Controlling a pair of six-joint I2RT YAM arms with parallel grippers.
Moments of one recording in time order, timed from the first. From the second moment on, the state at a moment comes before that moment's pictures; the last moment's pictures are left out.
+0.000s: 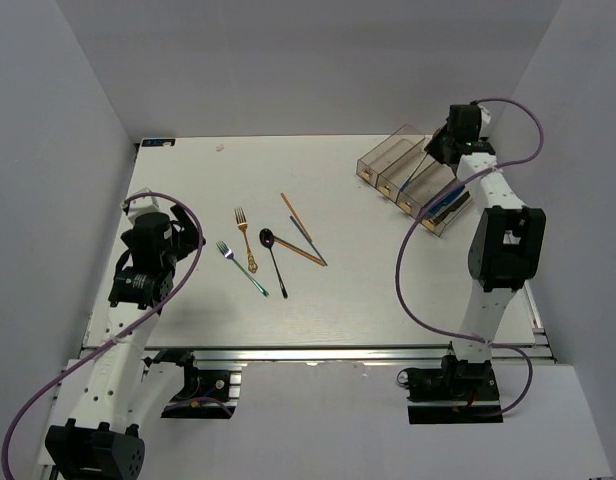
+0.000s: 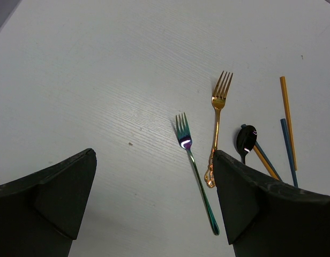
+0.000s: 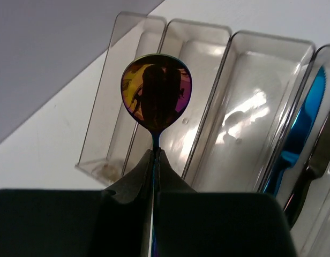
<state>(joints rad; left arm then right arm) -0.11 0.81 0.81 -0.52 -0.32 -0.45 0.05 1.97 1.71 -0.33 0.09 0.61</state>
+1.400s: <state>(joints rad) -0.11 0.85 0.81 -0.52 -0.32 -0.45 0.30 2.00 1.81 -0.39 -0.03 0.36</state>
